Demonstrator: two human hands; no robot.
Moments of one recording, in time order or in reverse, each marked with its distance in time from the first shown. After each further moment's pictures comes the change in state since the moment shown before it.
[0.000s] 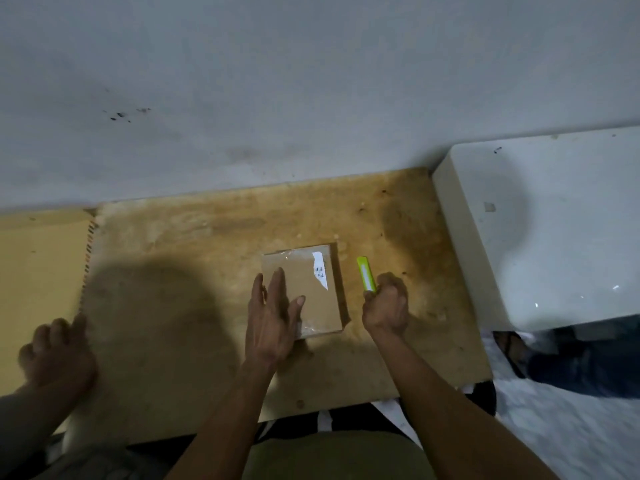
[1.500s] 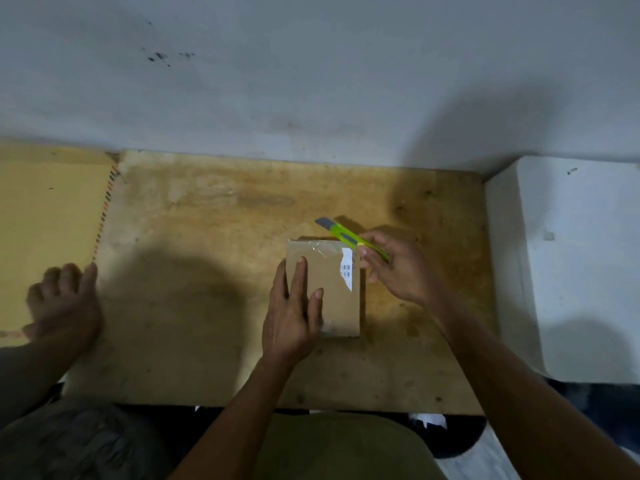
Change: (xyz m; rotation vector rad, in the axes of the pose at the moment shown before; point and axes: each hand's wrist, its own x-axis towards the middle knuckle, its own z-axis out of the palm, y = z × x) left_hand 0.003 -0.012 0.027 -0.041 0.157 0.074; right_hand 0.065 -0.068 -0.035 0.199 -0.594 -0.590
